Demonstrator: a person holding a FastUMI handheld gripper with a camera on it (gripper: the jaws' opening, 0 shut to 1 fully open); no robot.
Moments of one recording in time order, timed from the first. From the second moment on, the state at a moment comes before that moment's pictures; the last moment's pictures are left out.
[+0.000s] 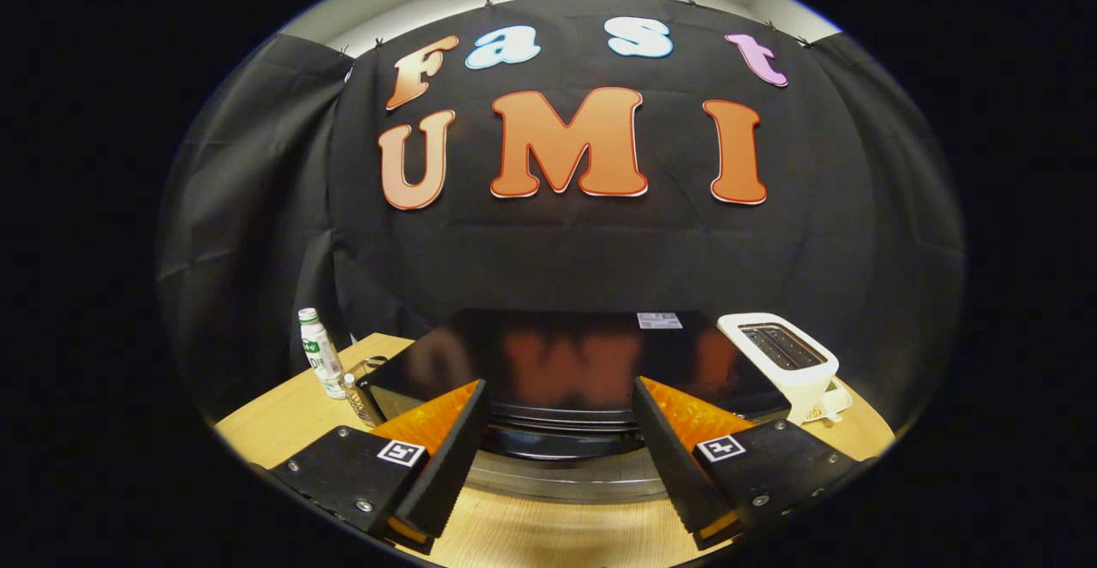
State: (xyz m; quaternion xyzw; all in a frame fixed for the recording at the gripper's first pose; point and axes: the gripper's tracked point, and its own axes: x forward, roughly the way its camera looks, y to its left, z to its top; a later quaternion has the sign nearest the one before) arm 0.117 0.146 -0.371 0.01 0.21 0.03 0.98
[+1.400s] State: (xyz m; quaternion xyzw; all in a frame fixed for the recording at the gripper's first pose) arm -0.052 0.167 -0.487 0.06 0.37 0.13 0.92
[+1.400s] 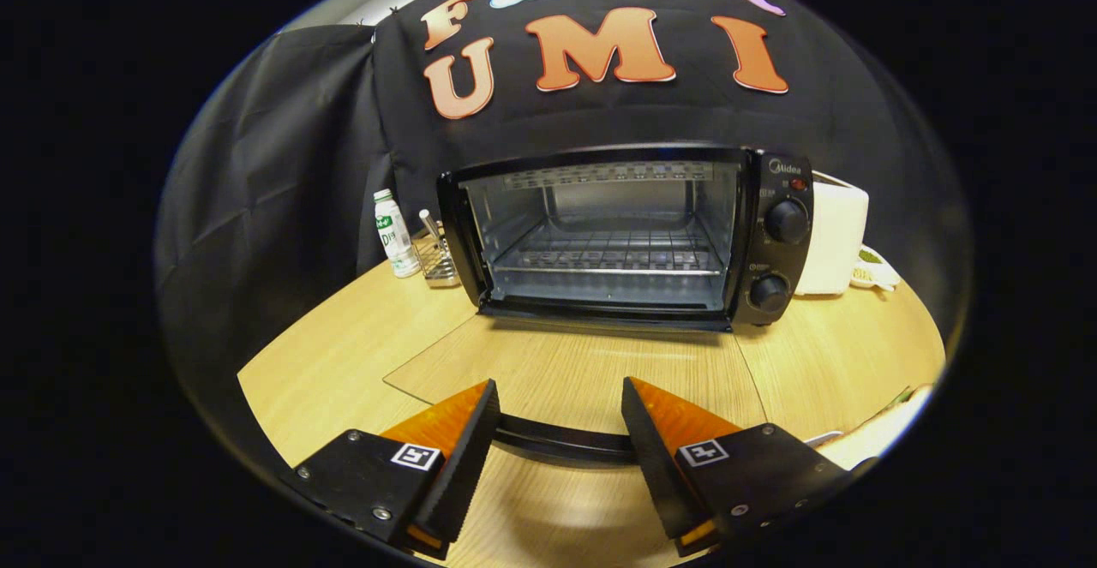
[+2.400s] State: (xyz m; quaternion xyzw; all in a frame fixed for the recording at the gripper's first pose) arm -0.075 -0.041 -0.363 0.08 0.35 0.07 0.93
